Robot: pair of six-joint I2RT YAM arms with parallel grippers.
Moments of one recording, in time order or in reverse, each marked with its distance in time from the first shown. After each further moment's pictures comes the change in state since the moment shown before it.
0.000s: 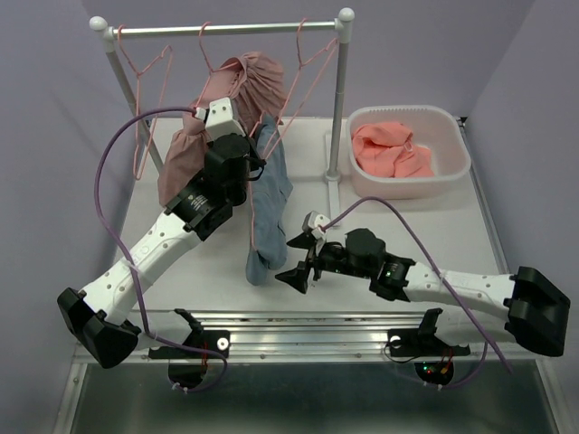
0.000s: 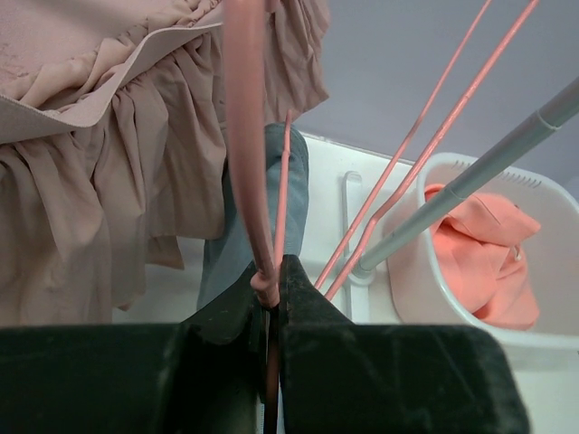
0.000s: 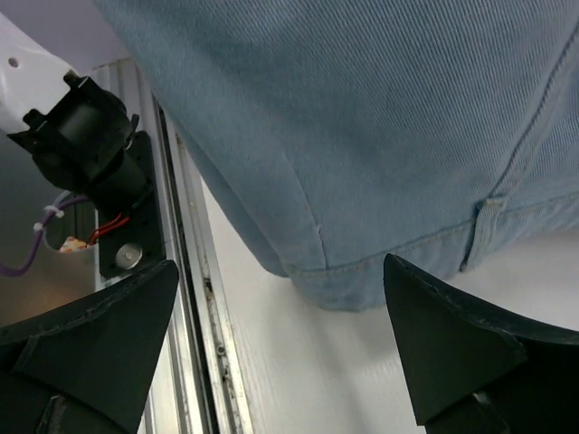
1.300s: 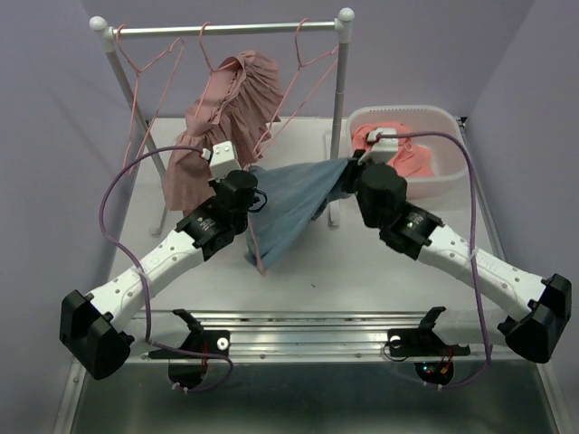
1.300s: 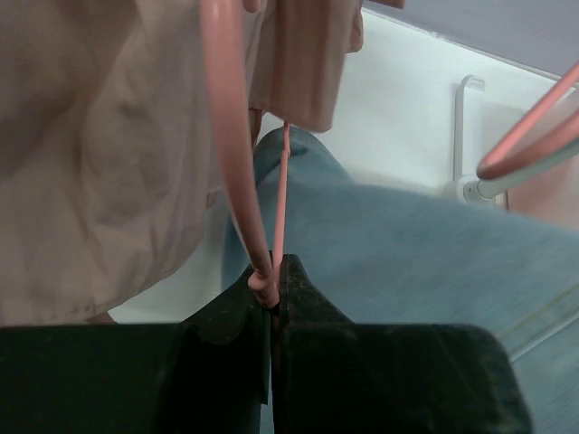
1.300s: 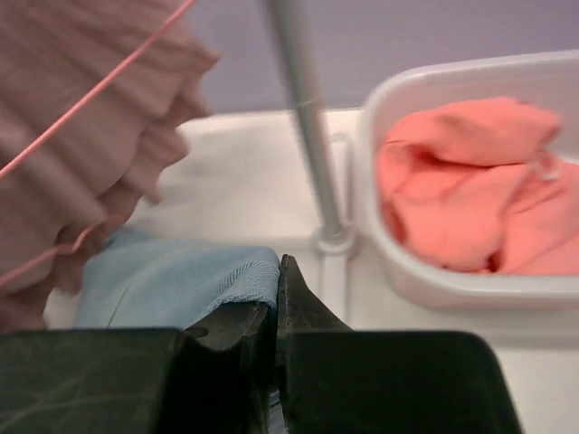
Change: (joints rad) left arm 0.010 -0.069 -0.326 -0.030 -0.068 -0.105; right arm -0.143 0.039 0.466 -0.417 0.935 0.119
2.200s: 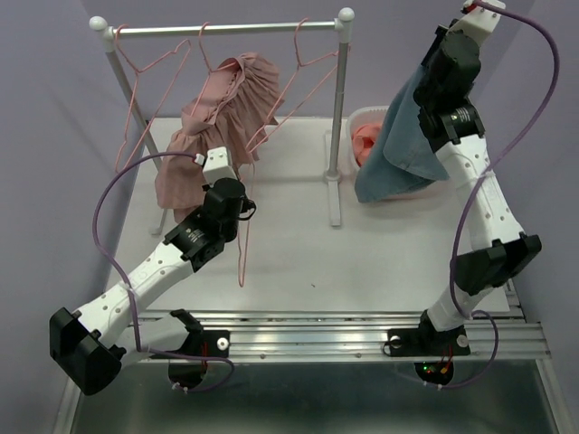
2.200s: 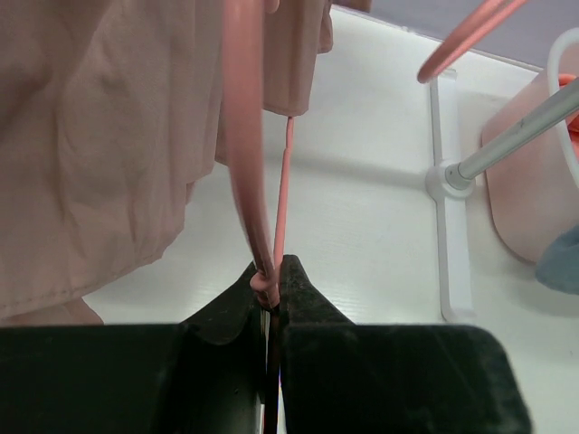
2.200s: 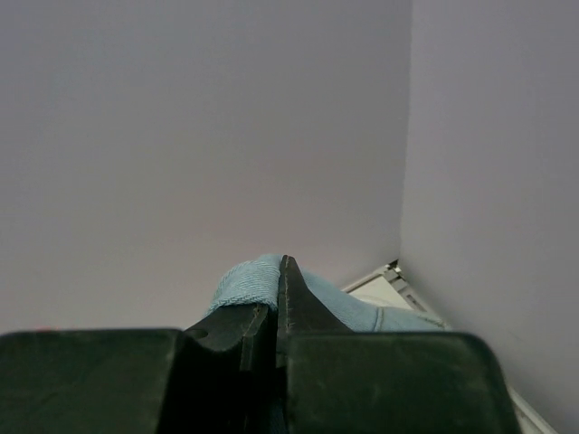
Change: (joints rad) left arm 0.007 -0.116 -0.089 0.043 0.081 0.056; right arm -0.612 0.450 0.953 -0.114 0.032 -0.223
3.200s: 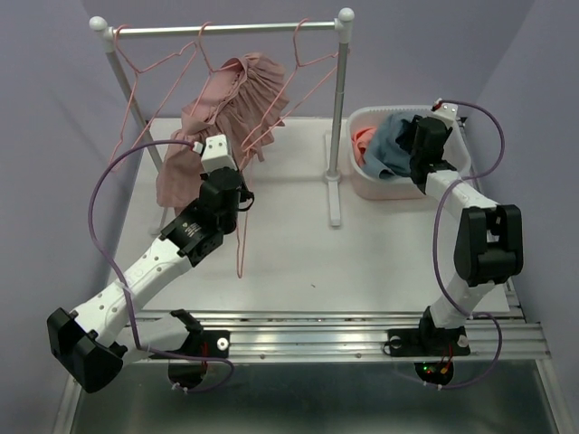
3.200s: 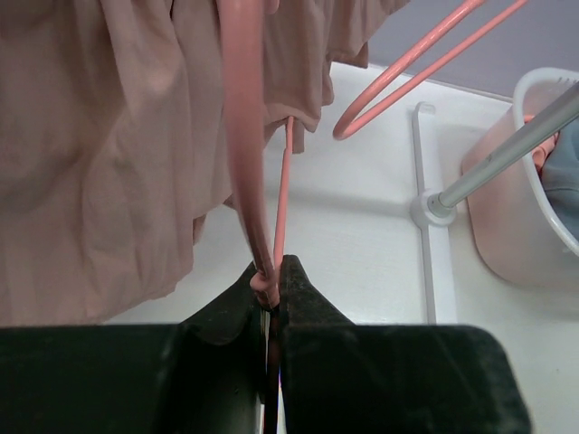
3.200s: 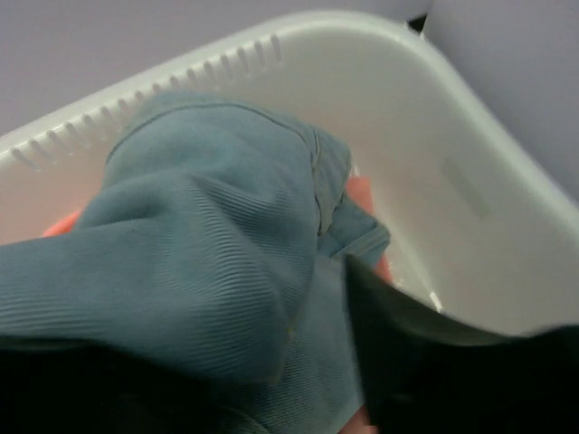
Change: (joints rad) left arm 0.000 0.008 0.083 0.006 -0.010 0.069; right arm -0.227 0.081 -0.799 0.360 -0.317 0.205
